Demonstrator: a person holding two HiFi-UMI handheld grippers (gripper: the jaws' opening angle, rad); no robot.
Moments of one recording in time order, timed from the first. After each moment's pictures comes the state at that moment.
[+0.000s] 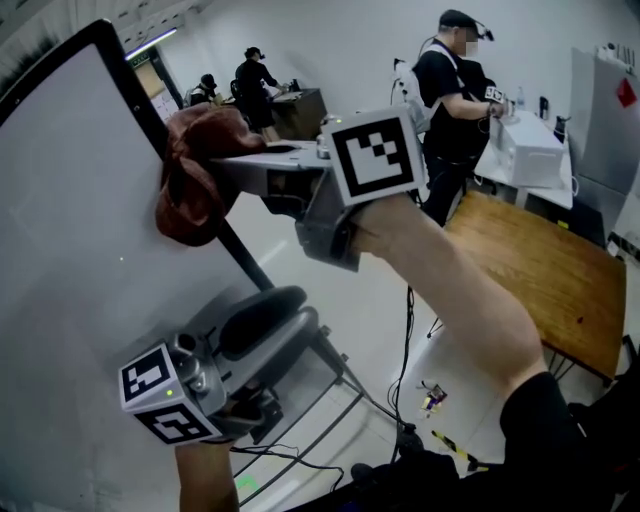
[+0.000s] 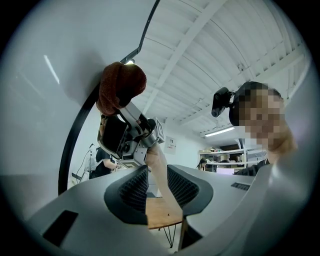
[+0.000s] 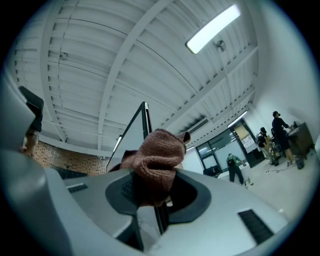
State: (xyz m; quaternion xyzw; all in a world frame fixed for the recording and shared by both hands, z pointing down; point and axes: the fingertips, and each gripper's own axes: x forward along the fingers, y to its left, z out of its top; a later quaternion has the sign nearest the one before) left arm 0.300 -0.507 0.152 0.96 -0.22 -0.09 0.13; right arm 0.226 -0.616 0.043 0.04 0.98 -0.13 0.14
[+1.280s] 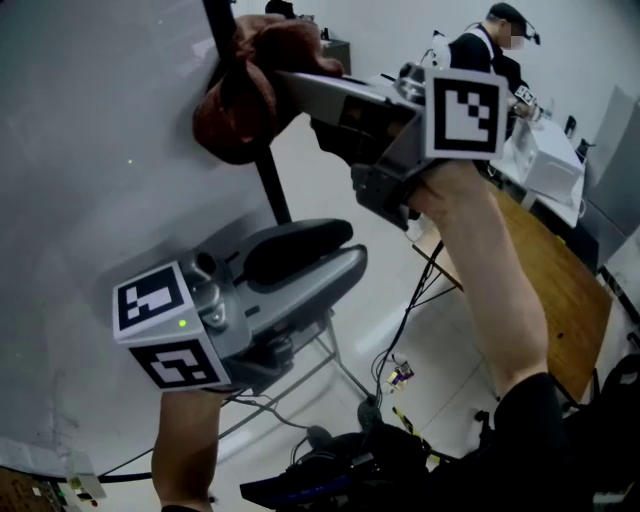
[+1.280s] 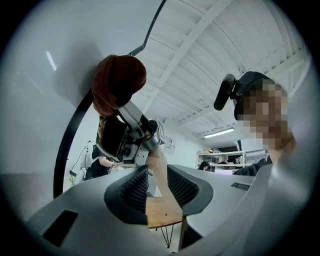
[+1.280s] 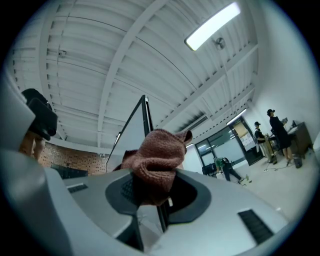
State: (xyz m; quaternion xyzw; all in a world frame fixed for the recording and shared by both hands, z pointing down) left arm 0.306 -0.511 0.147 0.96 -0.22 -0.08 0.14; right arm 0.225 -0.607 0.041 0.06 0.98 -0.14 0.15
